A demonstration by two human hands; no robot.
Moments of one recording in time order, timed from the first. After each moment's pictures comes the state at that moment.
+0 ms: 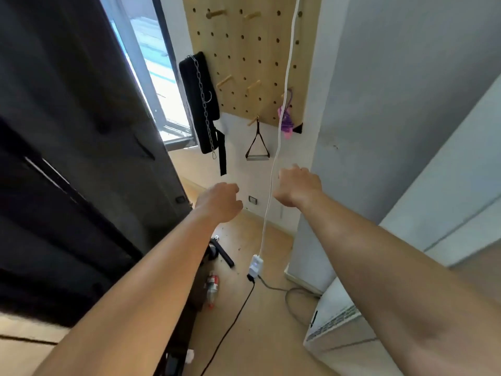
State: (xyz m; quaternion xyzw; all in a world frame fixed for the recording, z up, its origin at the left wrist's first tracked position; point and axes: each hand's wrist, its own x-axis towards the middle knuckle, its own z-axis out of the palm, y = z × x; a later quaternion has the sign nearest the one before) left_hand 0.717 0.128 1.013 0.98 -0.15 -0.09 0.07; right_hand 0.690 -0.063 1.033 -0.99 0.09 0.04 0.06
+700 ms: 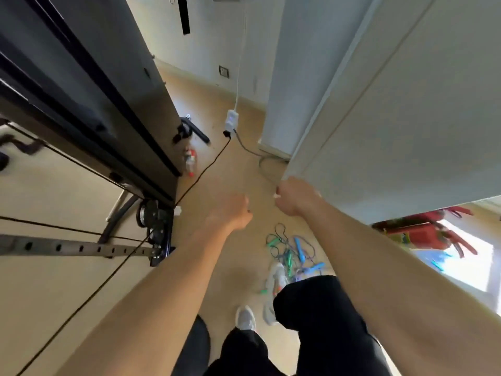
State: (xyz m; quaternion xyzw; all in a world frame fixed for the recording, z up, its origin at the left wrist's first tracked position) left_hand 0.316 0.183 0.770 0.91 -0.18 -0.35 0.11; right_hand 0.286 0.008 0.803 -0.95 0.11 0.29 0.08
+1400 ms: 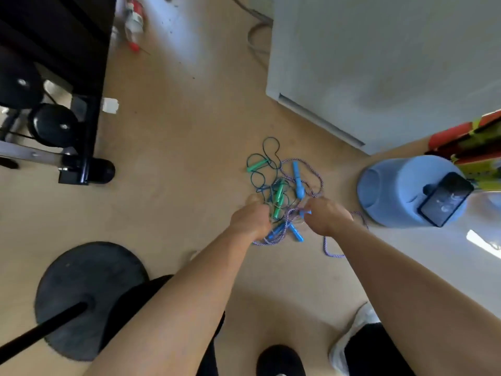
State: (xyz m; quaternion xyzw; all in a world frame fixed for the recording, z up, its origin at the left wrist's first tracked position) left_hand 0.074 0.024 0.251 0.87 -0.13 -0.46 0.10; right_hand 0.037 -0.164 0.256 -0.88 0.14 0.43 0.12
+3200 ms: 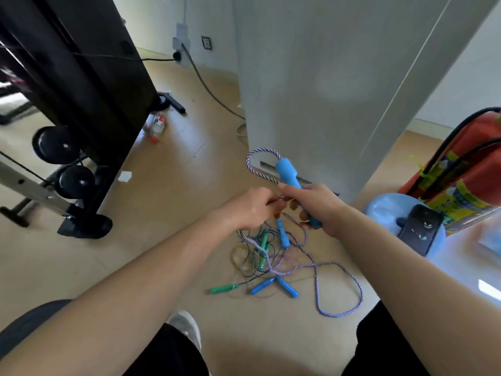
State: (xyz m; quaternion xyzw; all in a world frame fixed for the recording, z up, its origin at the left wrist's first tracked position) left_hand 0.038 -0.033 0.337 0.89 -0.27 -0.26 0.26; right_hand -0.020 -0.193 0.354 -0.74 0.25 0.16 0.61
